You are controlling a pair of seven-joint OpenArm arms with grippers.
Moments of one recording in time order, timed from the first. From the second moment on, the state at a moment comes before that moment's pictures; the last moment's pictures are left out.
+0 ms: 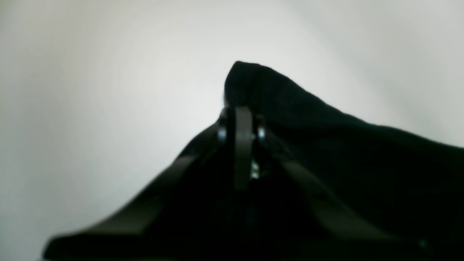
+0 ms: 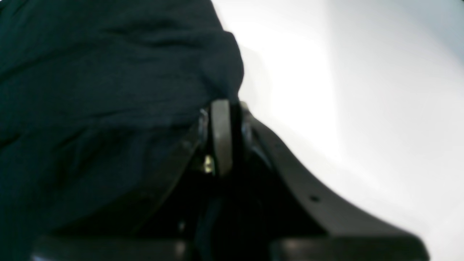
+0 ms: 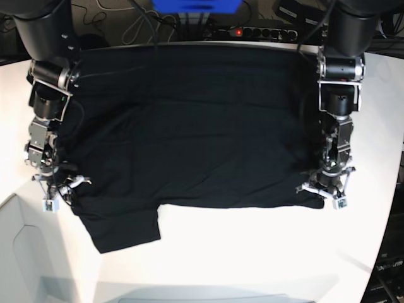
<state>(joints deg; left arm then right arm) -26.2 -20.8 3.7 38.8 -26.7 0.7 10.1 27.0 16.0 22.4 35.4 -6.4 27.9 -10.7</state>
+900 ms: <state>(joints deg) -13.8 -21.1 0.2 62.0 -26.8 0.7 12.9 19.7 13.1 22.5 50.7 -8.0 28.3 -15.3</state>
